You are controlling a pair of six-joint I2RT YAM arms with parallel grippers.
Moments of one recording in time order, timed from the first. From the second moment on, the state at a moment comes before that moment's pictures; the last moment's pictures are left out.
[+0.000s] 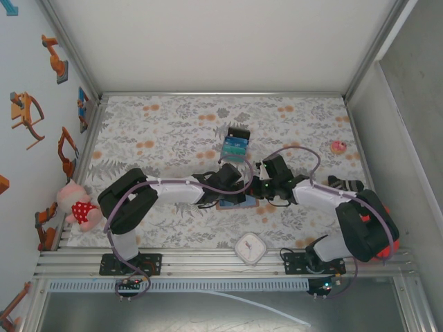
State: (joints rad) left arm -1.04 1.83 1.01 -0.19 -0.19 -0.62; right arm 0.55 1.41 0.60 -0.11 -0.45 0.72
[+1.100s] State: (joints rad) left arm -1.04 1.63 0.93 -0.25 -0.32 -0.61; right arm 0.55 1.26 0.69 -0.26 -0.35 0.56
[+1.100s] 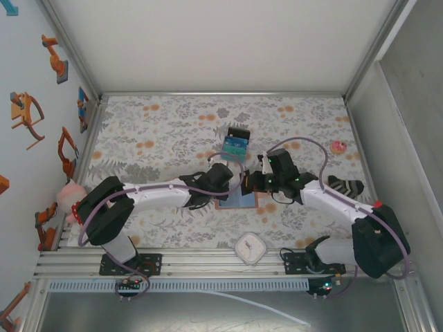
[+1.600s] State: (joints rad) left arm -1.04 1.59 0.86 -0.28 -0.43 -0.67; right arm 0.53 1.45 1.17 -0.47 -0.08 0.02
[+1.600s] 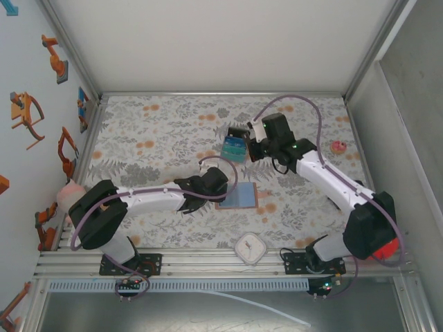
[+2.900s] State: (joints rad) left arm -1.06 1.63 0.85 -0.31 -0.45 -0.71; right arm 0.42 2.03 1.65 -0.51 -0.23 -0.55
